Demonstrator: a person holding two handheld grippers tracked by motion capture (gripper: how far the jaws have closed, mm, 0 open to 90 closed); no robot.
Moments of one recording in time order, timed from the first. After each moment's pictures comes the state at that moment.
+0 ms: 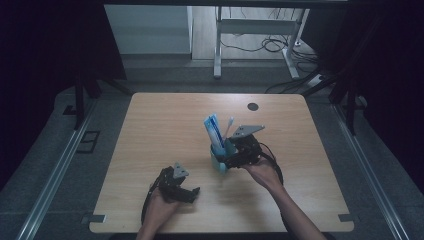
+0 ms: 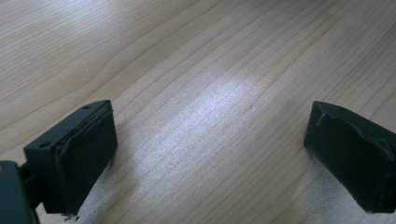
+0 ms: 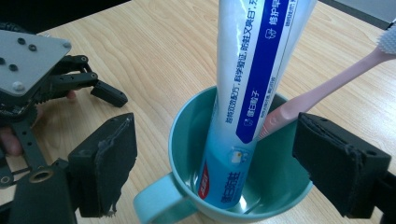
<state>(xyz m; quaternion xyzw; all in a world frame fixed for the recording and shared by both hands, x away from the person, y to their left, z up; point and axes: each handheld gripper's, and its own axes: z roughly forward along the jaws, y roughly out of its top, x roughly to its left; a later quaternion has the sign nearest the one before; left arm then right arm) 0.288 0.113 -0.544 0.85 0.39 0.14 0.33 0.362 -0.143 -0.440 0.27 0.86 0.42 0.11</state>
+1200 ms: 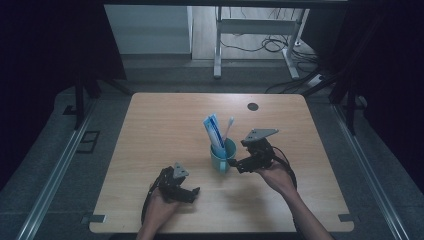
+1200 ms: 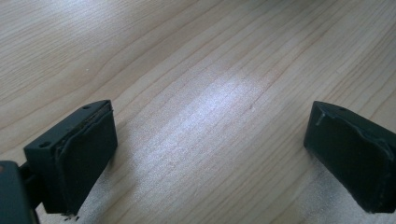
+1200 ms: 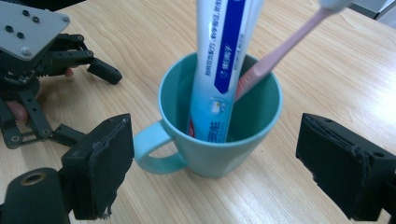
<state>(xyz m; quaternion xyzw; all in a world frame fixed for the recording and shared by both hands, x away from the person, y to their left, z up) 0.288 0.113 -0.544 0.85 0.39 0.14 0.33 0.347 -0.176 -0.435 0.28 0.86 0.41 0.12</state>
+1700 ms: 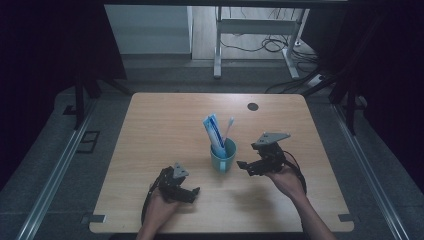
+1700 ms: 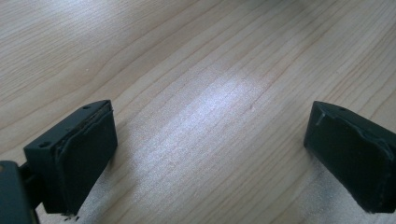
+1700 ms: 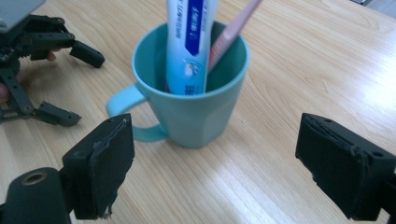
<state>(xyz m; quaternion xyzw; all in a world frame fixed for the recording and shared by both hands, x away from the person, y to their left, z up) 0.288 0.113 -0.544 0.85 0.39 0.14 0.33 0.341 -0.206 -0.443 0.31 0.85 0.40 0.13</state>
